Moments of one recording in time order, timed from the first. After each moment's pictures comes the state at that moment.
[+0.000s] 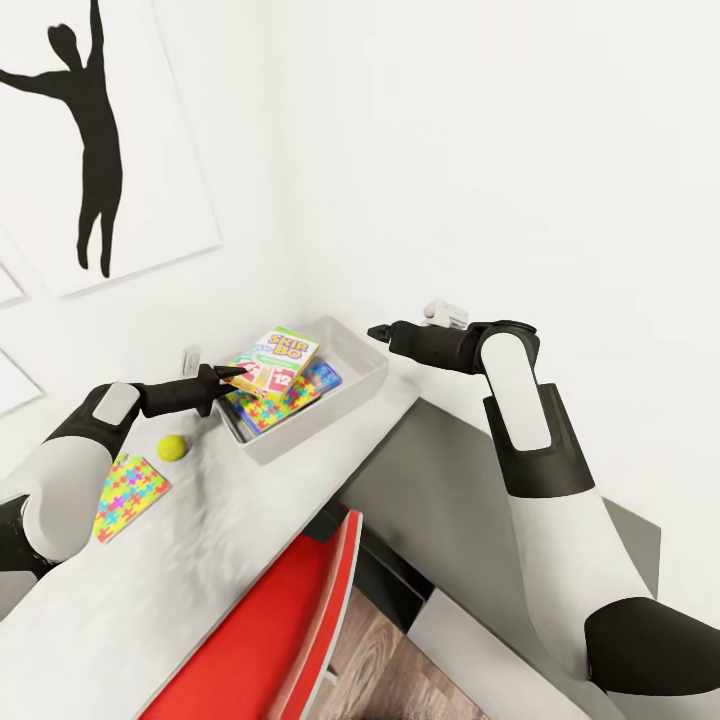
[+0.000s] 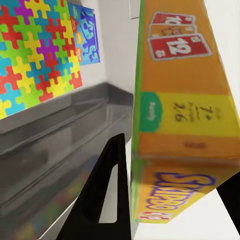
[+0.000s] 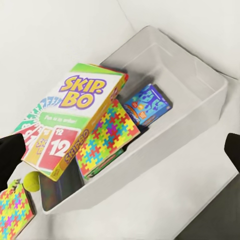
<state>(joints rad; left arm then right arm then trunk) -1.27 0.23 0.42 -0.35 0.50 1.00 -0.47 -1.04 0.11 0.18 -1.48 -0.94 1.03 -0.51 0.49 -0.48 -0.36</state>
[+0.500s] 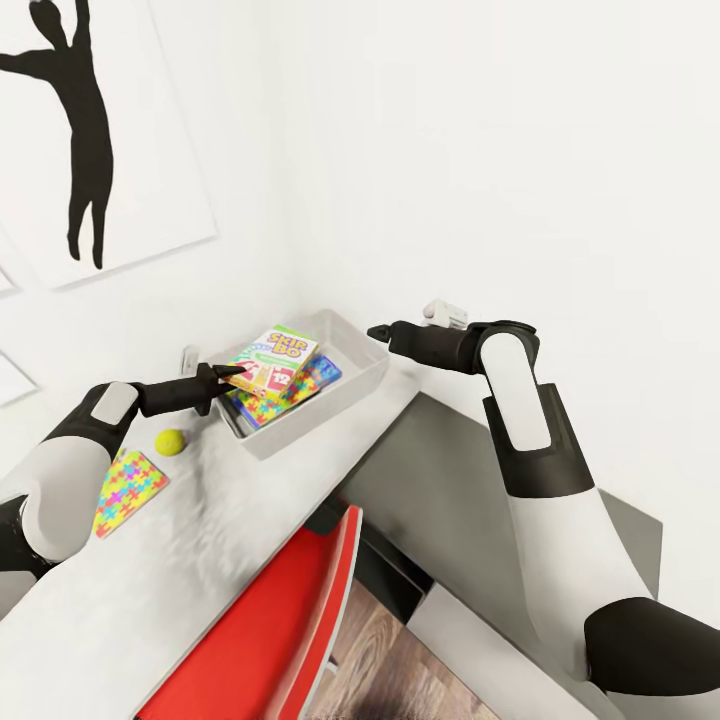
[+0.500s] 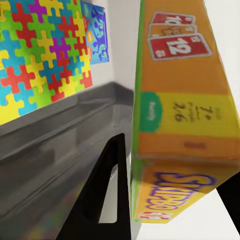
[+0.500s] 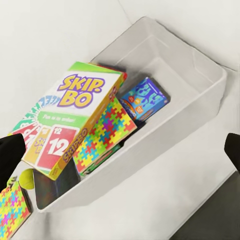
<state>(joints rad) -1.27 0.24 0.42 -0.36 0.50 1.00 -0.47 -1.04 0.11 0.18 -1.48 -0.94 1.03 -0.51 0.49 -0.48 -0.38</state>
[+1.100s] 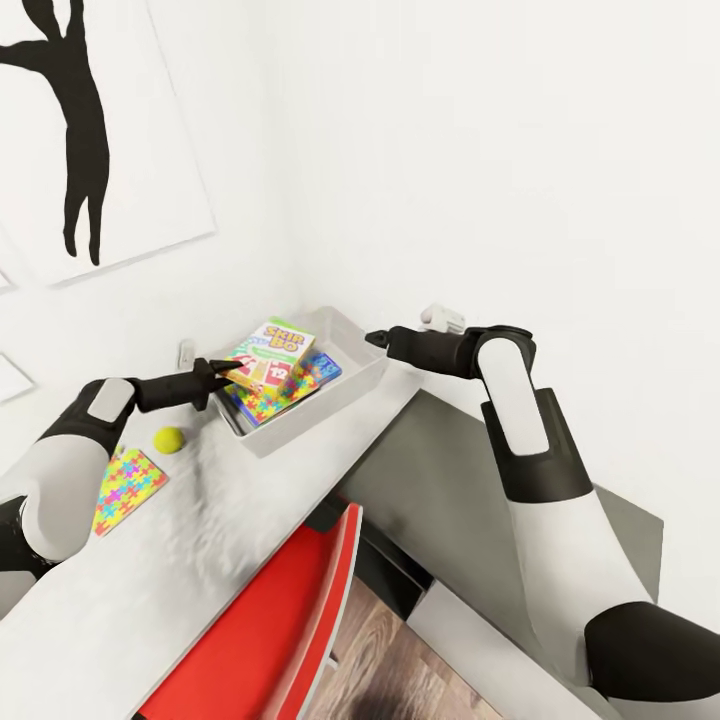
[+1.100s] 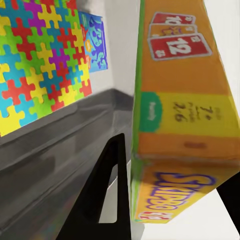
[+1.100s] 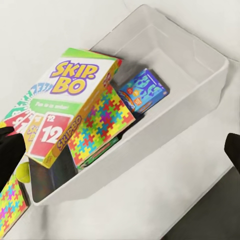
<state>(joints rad) -1.27 0.24 0.42 -0.39 0.50 1.00 -0.48 -1.02 0.11 0.19 -1.48 -0.94 1.03 -0.51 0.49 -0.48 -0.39</state>
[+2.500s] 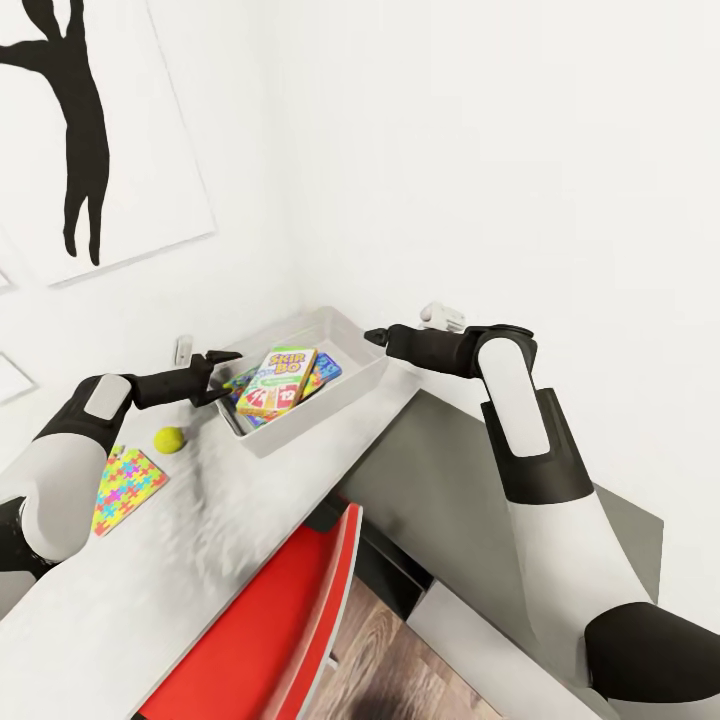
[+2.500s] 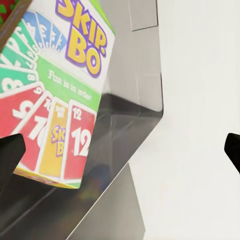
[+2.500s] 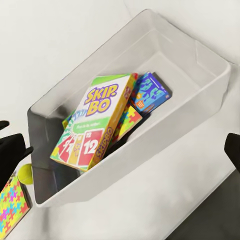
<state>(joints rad) -1.26 0.24 0.42 -0.42 0.50 1.00 -0.48 -1.02 0.11 0.20 -1.49 -0.94 1.03 -0.51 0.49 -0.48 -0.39</state>
